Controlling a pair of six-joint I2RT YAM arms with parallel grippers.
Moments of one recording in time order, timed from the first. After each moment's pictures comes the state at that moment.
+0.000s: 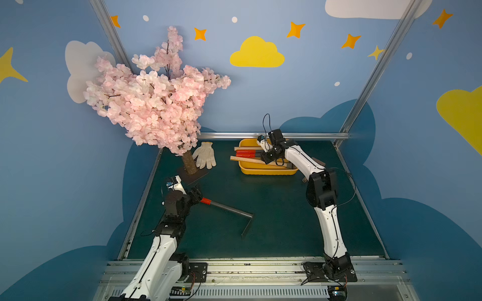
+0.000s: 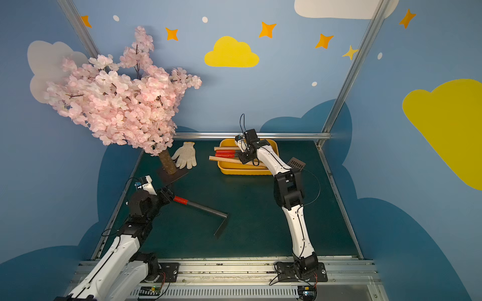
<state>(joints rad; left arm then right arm) -0.05 0.79 0.36 0.07 -0.01 -0.52 0.44 2.38 2.17 -0.76 -0.19 -0.21</state>
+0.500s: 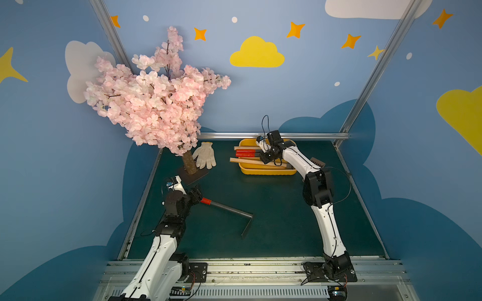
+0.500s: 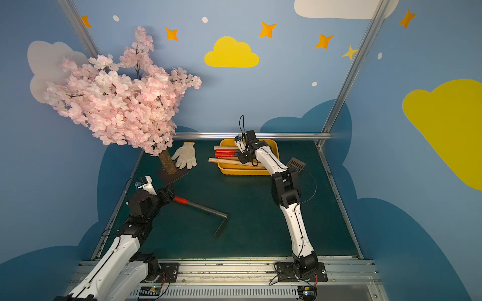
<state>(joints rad) -0.05 0.79 0.36 0.07 -0.01 -0.52 0.44 2.49 2.27 -0.75 -0.18 -0.22</state>
